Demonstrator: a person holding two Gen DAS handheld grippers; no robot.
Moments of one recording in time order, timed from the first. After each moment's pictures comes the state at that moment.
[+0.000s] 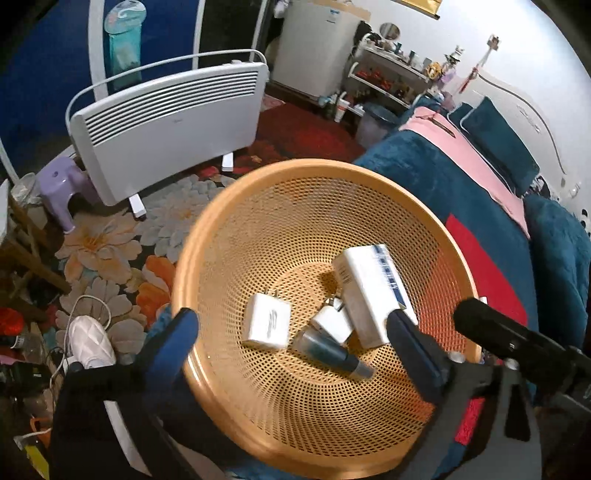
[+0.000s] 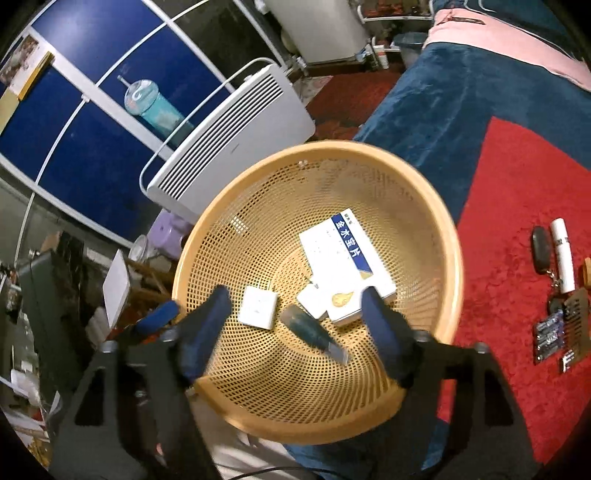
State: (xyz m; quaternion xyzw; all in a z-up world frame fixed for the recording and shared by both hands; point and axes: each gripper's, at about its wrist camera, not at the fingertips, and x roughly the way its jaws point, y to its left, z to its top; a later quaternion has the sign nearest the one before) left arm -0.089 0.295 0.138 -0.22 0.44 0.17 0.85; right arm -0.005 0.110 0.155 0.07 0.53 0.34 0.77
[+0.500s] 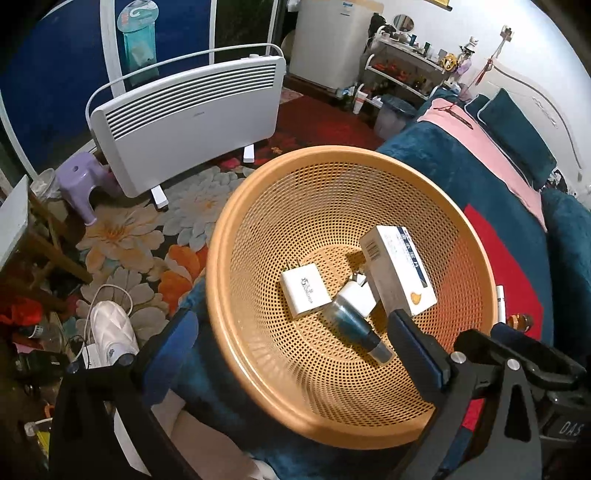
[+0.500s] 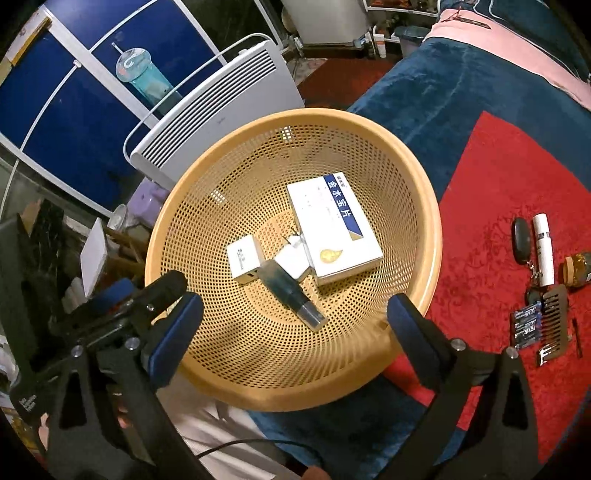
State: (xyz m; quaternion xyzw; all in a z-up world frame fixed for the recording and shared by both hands) left arm -0.107 0.289 0.139 -0.21 0.47 0.20 0.84; right arm -0.017 0.116 0.145 -0.01 0.55 0.32 0.77
